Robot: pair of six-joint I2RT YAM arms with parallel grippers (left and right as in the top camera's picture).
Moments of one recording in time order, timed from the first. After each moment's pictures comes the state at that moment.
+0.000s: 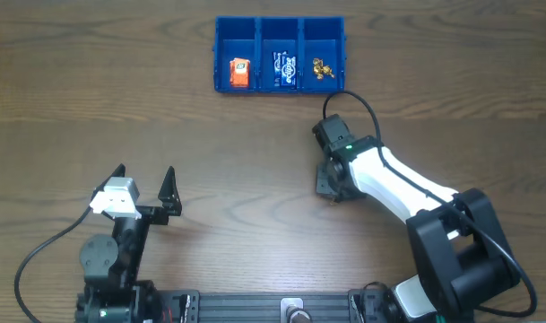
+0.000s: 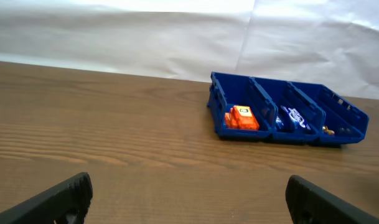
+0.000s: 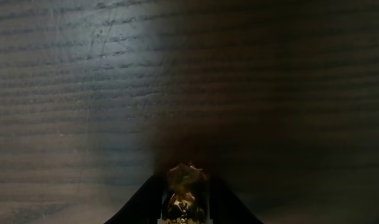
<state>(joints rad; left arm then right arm) 0.00 0.01 0.03 -0.12 0.14 -0.14 0.44 1.67 0.86 -0.69 0.00 0.54</state>
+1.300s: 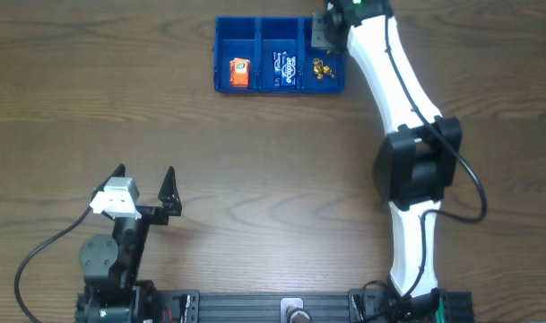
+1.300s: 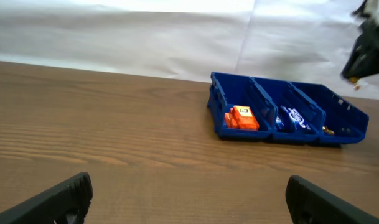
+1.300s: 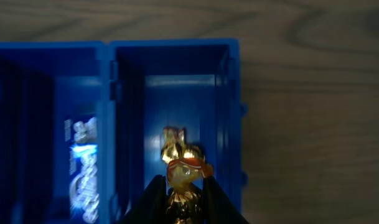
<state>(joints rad) 0.00 0.01 0.03 -0.12 0.14 -0.14 0.27 2.30 2.20 -0.97 0.14 0.27</state>
